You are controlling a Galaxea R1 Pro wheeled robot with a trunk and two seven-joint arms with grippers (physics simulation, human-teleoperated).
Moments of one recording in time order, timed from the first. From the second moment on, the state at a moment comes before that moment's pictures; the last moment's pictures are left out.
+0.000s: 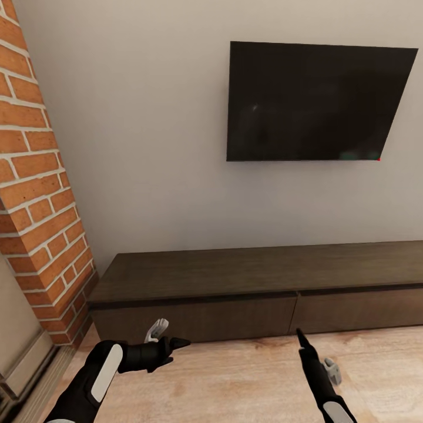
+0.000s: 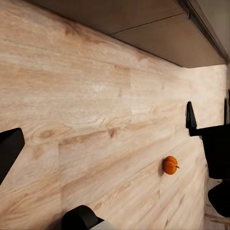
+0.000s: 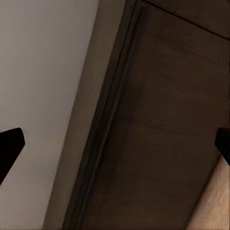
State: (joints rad) left arm -0.41 0.01 0.09 -0.93 0.48 0.99 -0.47; right arm -0.37 -0.05 -0.24 -0.47 -1.16 -0.10 0.57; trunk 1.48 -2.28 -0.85
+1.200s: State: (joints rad) left arm -0.41 0.08 -0.18 -0.83 0.85 1.00 -0.71; right arm -0.38 -0.05 -0.24 -0.46 -1.20 0.08 0.85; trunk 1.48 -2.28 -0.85
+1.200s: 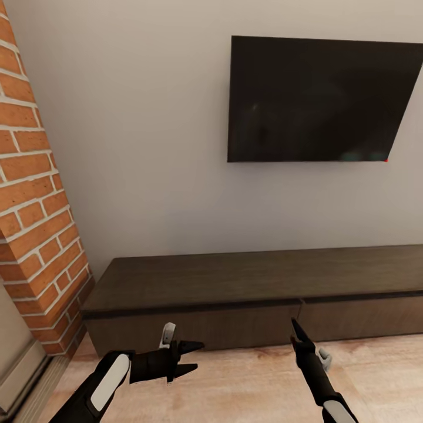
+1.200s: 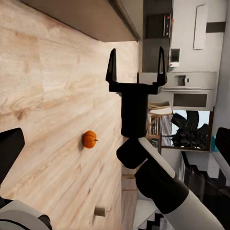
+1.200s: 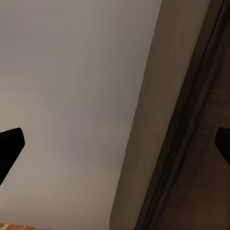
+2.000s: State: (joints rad) left arm -0.40 0.08 -0.18 -0.89 0.85 1.00 -0.71; right arm -0.38 -0.05 -0.26 -0.41 -1.26 0.09 0.81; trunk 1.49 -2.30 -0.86
